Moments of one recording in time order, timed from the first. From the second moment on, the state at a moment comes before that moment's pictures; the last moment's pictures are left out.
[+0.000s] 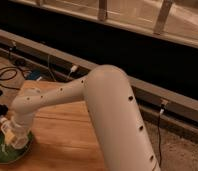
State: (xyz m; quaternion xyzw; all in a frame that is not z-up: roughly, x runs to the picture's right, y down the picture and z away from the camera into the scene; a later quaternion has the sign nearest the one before) arm -0.401 0.240 0.708 -0.51 -0.05 0.38 0.77
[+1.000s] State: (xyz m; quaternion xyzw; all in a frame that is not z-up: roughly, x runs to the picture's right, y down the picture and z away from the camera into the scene) arm -0.400 0.239 0.709 -0.51 -0.05 0.38 0.77
